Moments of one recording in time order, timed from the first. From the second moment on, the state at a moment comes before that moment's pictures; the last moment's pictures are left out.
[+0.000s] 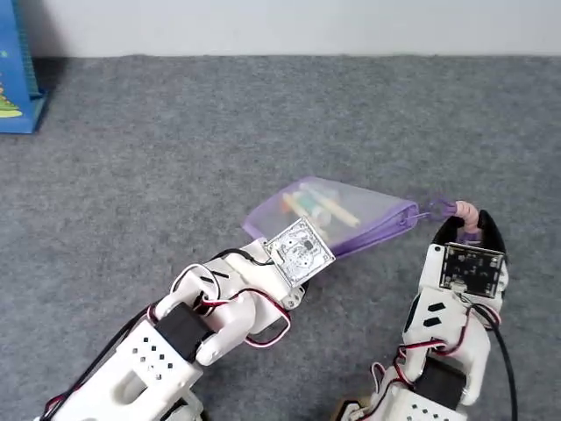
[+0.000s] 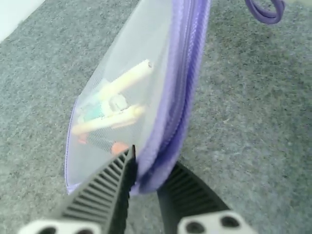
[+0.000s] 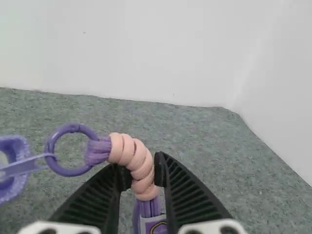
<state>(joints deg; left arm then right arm) 38.4 -53.6 59.1 50.9 -8.9 23.3 -103.3 87.0 31.8 15.4</state>
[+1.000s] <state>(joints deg) 36.5 -53.0 27.6 87.0 -4.0 5.5 -104.1 53.7 84.0 11.4</state>
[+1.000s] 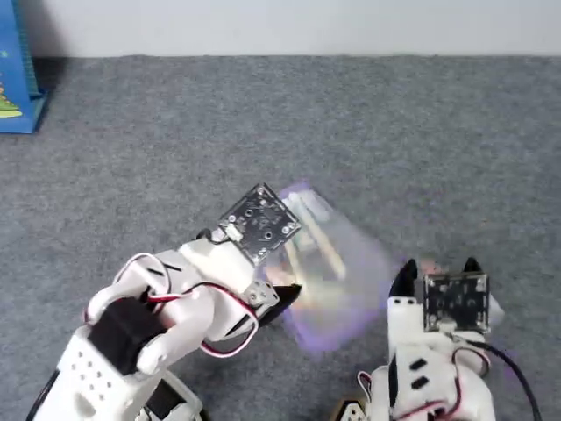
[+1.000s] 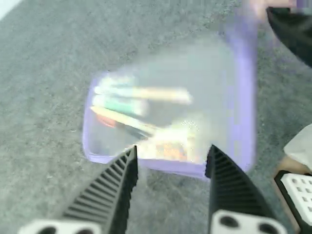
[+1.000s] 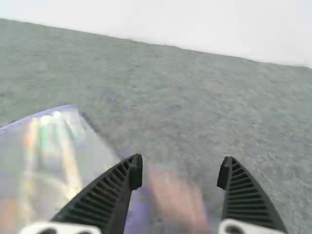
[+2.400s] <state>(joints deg) 1.0 -103.5 70.0 81.6 -14.4 1.3 -104.2 66.6 84.7 4.8</state>
